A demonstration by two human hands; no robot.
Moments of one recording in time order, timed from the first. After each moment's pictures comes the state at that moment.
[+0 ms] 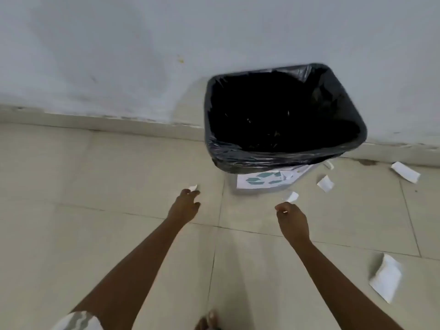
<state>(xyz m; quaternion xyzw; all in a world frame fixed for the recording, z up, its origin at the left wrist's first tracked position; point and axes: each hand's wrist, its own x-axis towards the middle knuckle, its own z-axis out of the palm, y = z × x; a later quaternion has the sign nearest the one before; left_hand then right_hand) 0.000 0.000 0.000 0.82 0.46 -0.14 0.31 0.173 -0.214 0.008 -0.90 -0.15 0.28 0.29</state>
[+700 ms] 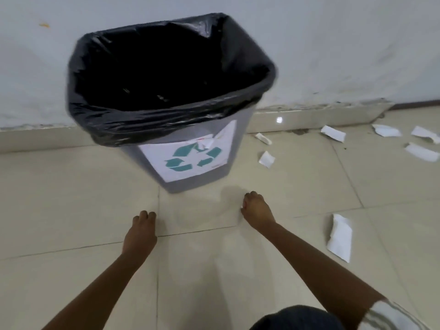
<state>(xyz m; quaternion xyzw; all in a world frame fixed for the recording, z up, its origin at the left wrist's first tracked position) 0.017 -0.061 -0.108 0.91 0.37 -0.13 0.12 0.222 -0.265 -0.103 -0.92 -0.25 0.27 0.15</state>
